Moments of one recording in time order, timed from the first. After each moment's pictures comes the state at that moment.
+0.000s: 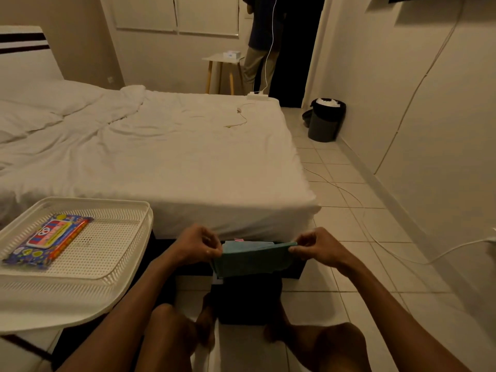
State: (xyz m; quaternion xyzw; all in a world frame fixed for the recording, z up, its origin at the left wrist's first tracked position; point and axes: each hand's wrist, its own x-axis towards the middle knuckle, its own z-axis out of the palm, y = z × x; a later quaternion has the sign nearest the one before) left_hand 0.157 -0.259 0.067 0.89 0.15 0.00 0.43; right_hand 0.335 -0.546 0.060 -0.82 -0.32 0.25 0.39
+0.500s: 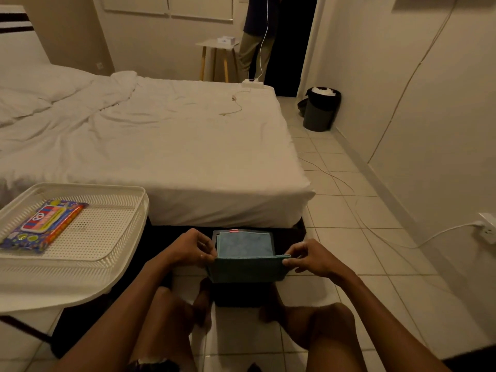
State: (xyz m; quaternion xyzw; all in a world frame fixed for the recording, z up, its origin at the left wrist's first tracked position) left_hand 0.137 -0.268 0.026 0.87 0.18 -0.08 0.45; right_hand 0.298 -0.568 0.020 -0.82 -0.31 0.31 0.37
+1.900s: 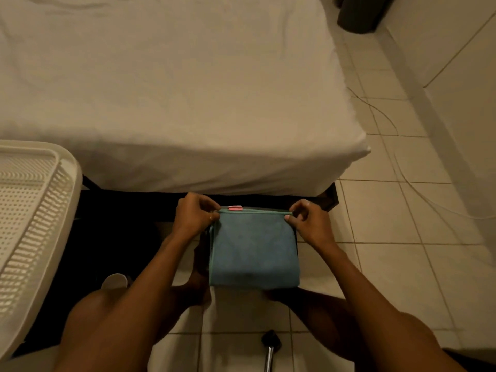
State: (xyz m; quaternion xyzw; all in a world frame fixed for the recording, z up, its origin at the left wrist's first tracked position) left_hand 0.305 -0.199 -0.153 0.82 0.37 0.02 0.43; right_hand 0.448 -0.450 -0.169 -0.90 -0.16 0.18 0.35
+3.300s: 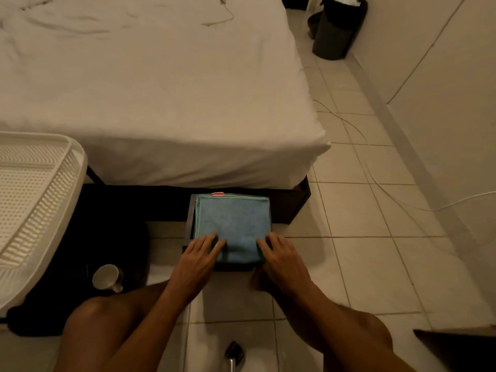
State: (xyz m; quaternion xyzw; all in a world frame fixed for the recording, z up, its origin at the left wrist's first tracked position) left_hand 0.188 -0.310 -0.193 1.00 0.04 0.02 0.06; right_hand 0.318 -0.522 -0.179 -0.88 -0.47 -0.01 0.04
